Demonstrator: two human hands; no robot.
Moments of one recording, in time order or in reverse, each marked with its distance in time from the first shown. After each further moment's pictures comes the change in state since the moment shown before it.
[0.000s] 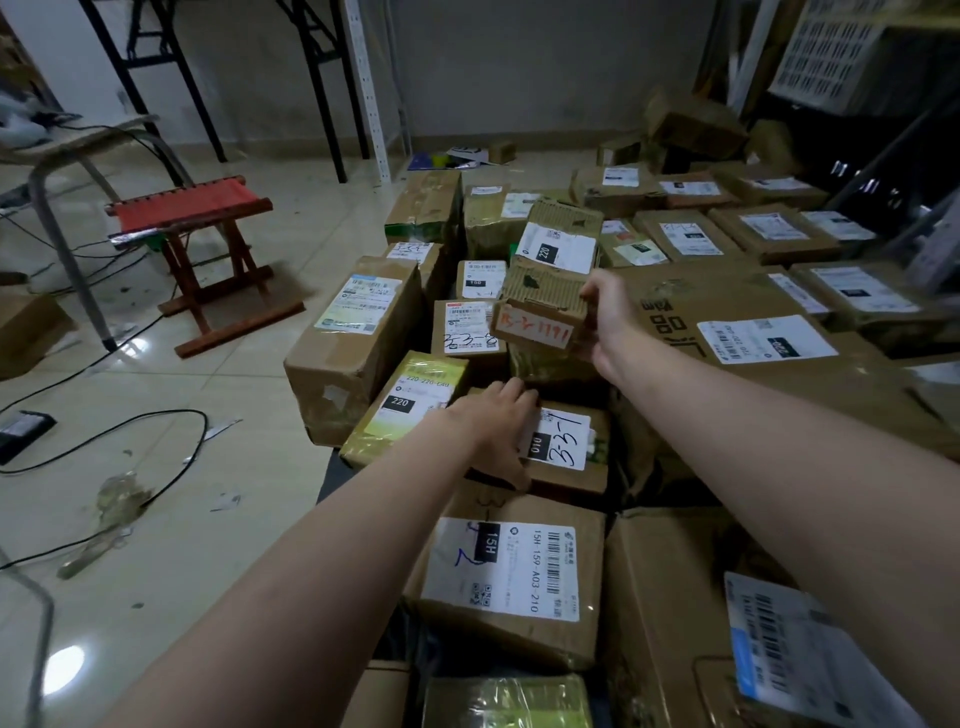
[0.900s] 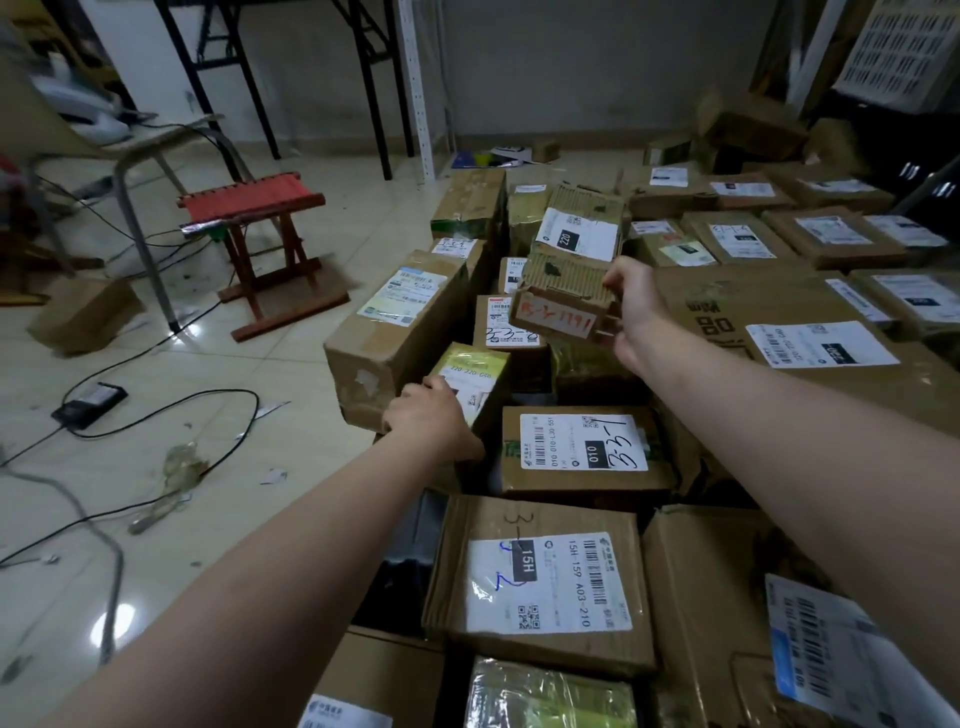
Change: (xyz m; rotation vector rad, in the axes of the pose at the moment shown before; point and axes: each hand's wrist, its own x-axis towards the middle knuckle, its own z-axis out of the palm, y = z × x) left_hand -0.051 -0.049 0.026 -0.254 0.007 -0.813; right_hand -0.004 -0.002 0.019 -0.015 -0.110 -0.051
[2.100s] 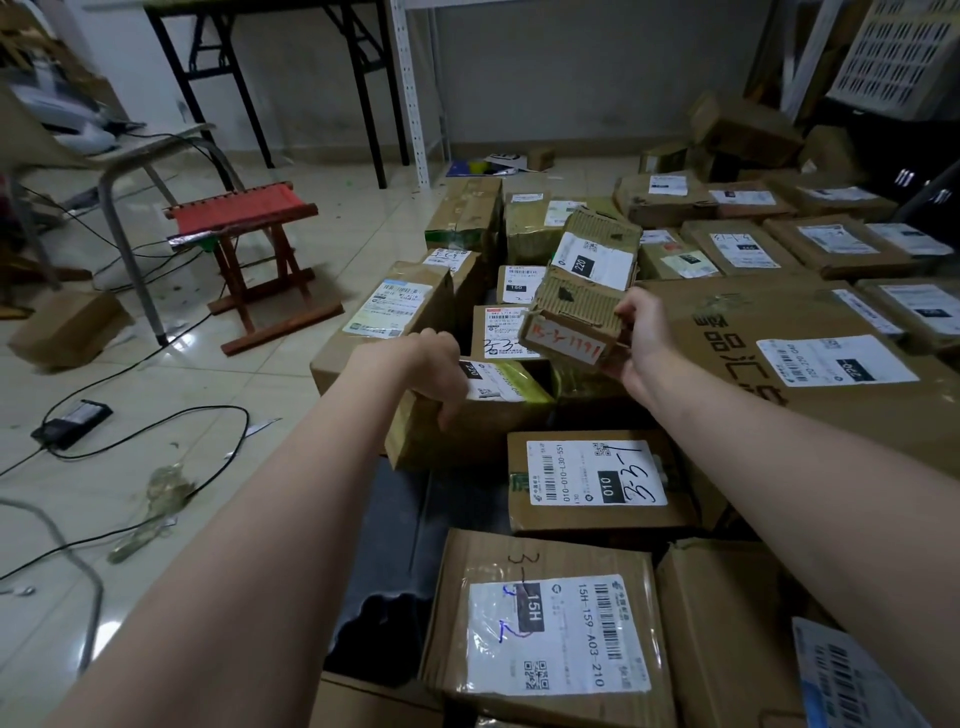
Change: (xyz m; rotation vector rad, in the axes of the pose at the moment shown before) left_hand 0.032 -0.003 -0.091 0.063 -0.142 0.279; right_hand 0.022 0.019 -0.008 0.087 0.048 0.075
